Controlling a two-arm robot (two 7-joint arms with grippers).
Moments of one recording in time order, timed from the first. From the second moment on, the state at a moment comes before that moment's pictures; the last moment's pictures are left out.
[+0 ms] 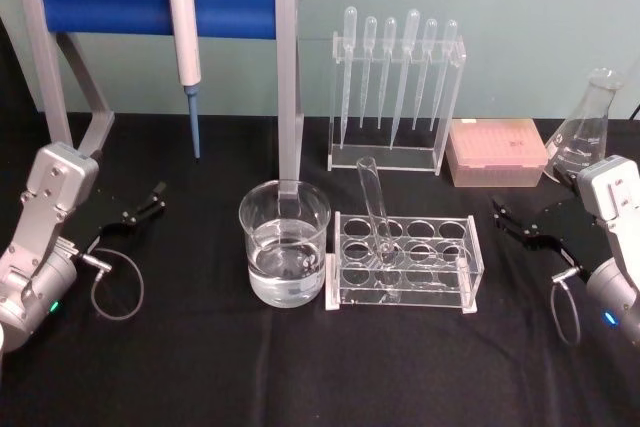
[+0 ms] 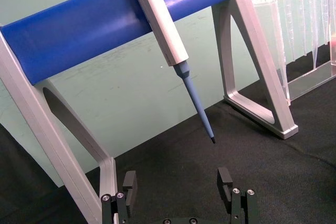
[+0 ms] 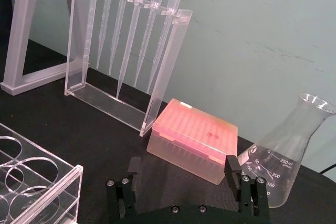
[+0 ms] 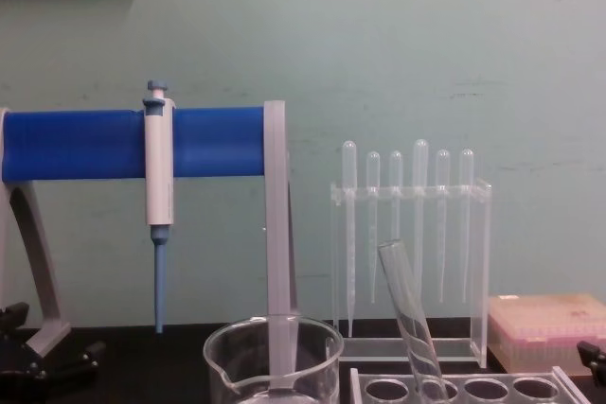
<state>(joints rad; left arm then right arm) -0.20 0.60 0.45 -1.41 -0.25 -0.12 0.03 0.20 0.60 -0.45 -1.41 0.25 -0.12 -0.03</state>
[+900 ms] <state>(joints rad) -0.20 0.60 0.45 -1.41 -0.25 -0.12 0.03 0.20 0.60 -0.45 -1.41 0.25 -0.12 -0.03</state>
